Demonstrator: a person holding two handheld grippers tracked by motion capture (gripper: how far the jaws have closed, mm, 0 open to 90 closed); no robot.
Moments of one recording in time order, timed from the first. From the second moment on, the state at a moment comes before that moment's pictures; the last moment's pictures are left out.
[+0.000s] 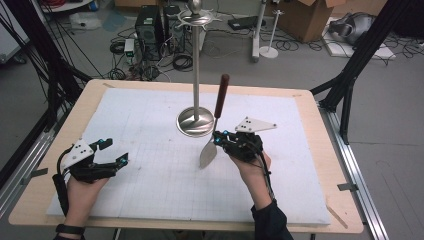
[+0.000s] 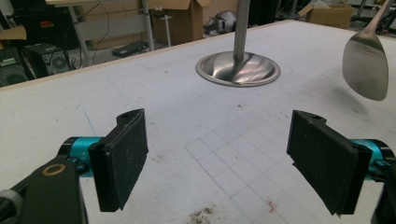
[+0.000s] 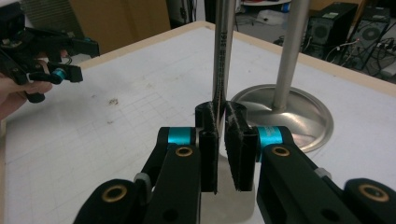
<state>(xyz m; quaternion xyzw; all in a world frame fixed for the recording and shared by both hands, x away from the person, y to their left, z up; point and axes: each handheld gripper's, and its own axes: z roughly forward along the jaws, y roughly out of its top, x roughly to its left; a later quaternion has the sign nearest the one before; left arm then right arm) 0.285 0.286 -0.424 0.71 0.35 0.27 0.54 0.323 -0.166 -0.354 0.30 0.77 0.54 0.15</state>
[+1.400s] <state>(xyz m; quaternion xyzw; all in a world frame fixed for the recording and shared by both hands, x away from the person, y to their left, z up) 0.287 0.285 -0.428 0.72 0.35 0.27 0.54 0.306 -0.214 -0.328 0.32 0.72 0.59 0.19</state>
